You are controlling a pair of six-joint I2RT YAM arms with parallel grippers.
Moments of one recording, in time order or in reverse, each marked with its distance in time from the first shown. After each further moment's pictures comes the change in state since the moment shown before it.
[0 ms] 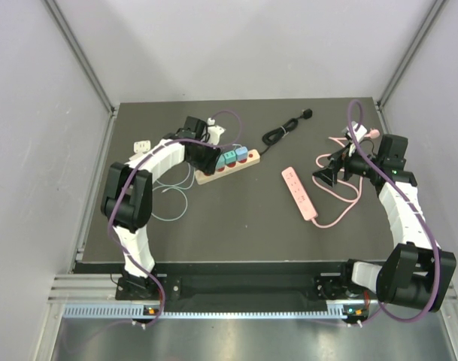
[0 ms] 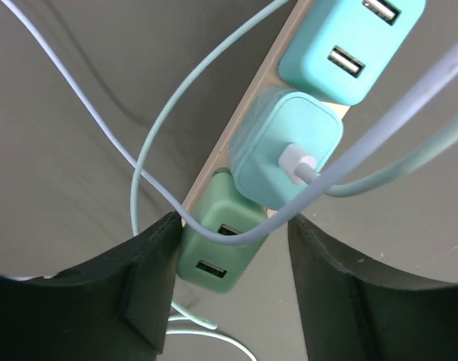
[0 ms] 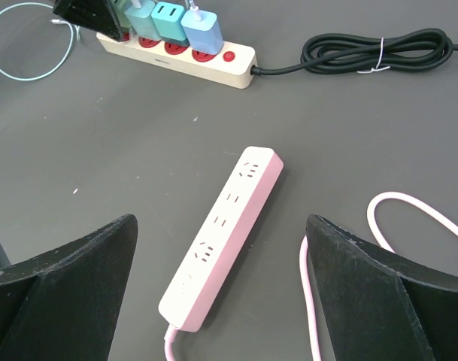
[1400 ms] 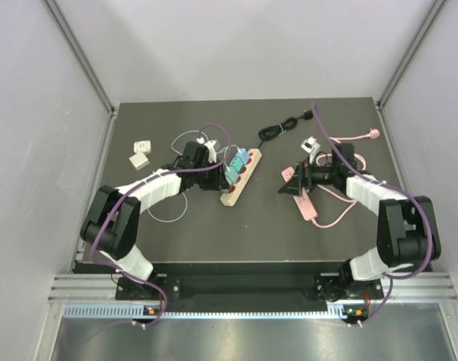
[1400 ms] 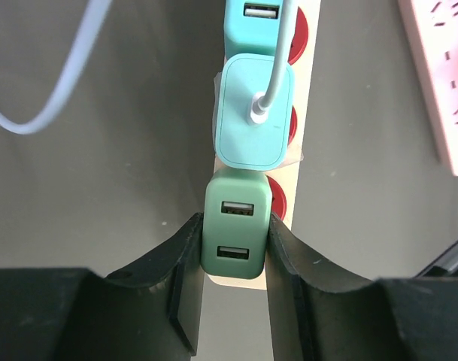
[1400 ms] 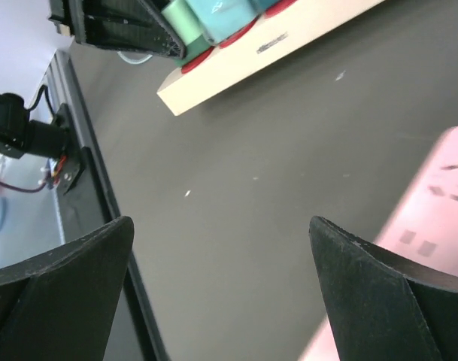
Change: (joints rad) left arm -0.100 -0.272 -0.419 0.338 0.129 -0.628; right arm 0.265 0.282 -0.105 0.267 -0.065 0.389
